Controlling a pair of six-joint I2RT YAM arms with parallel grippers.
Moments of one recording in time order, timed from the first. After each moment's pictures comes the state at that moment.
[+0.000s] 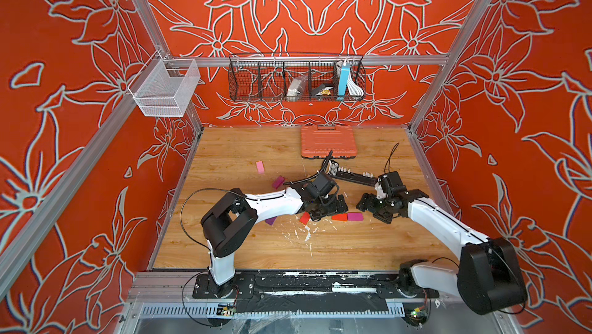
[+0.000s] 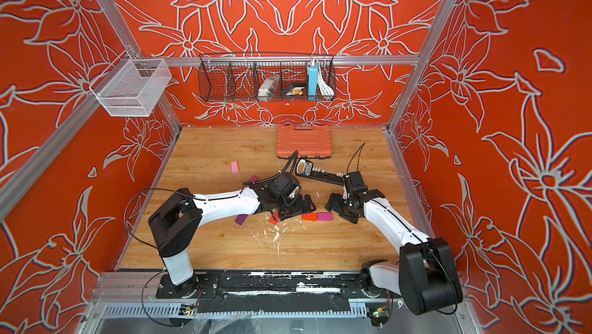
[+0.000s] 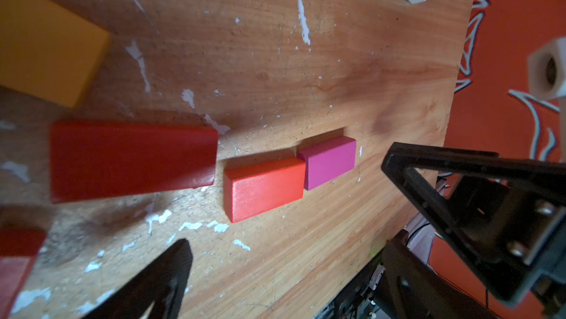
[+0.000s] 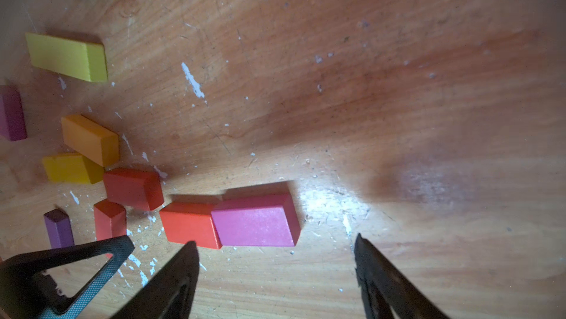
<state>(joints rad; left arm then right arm) -0.87 1.83 1.18 -0.28 0.27 -1.02 0.24 1.24 0.69 -0.64 -0.24 0.61</state>
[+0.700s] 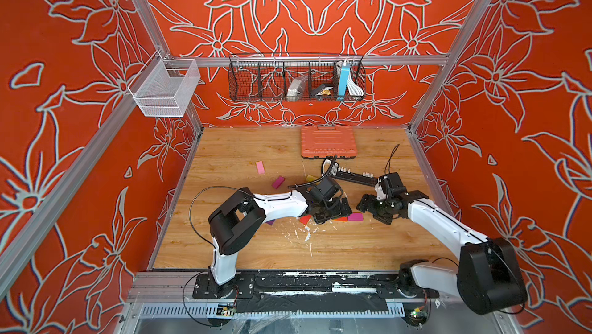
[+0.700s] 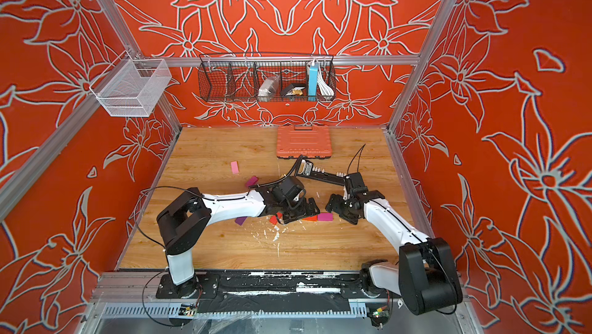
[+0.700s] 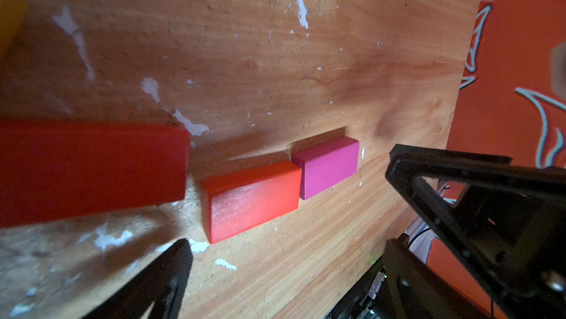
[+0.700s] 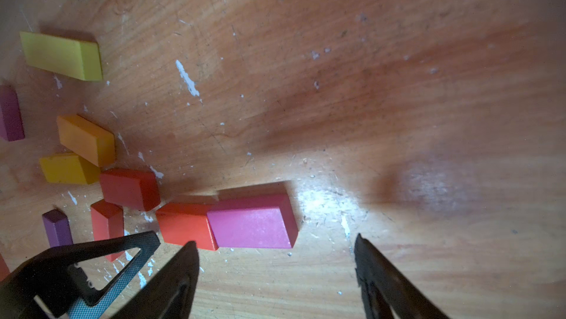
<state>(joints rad) -0.89 1.89 1.20 -0.23 0.27 -1.05 0.24 1.24 0.67 -0.63 -0.24 0.61</state>
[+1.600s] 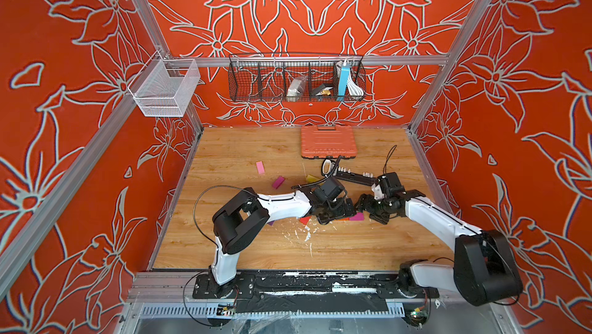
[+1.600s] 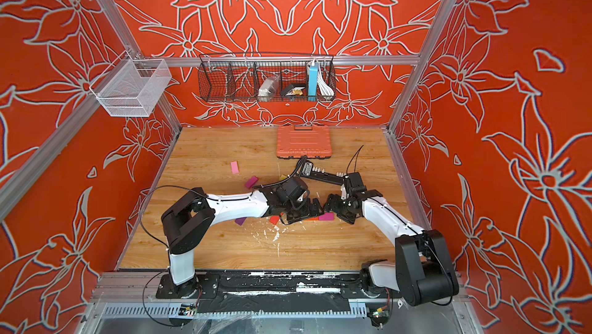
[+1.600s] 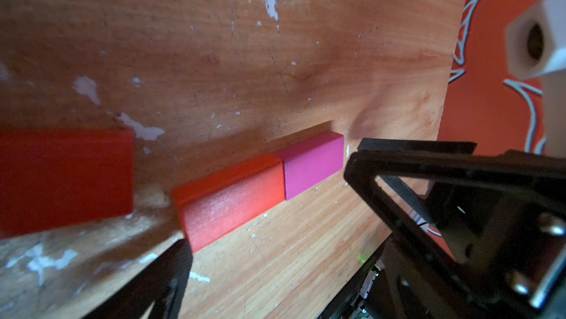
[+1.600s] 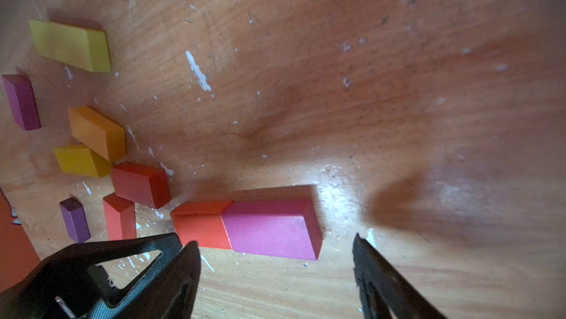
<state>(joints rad) -0.91 1.91 1.23 -0.21 0.29 -1.06 0.23 1.30 0.66 -0.57 -0.33 0.60</state>
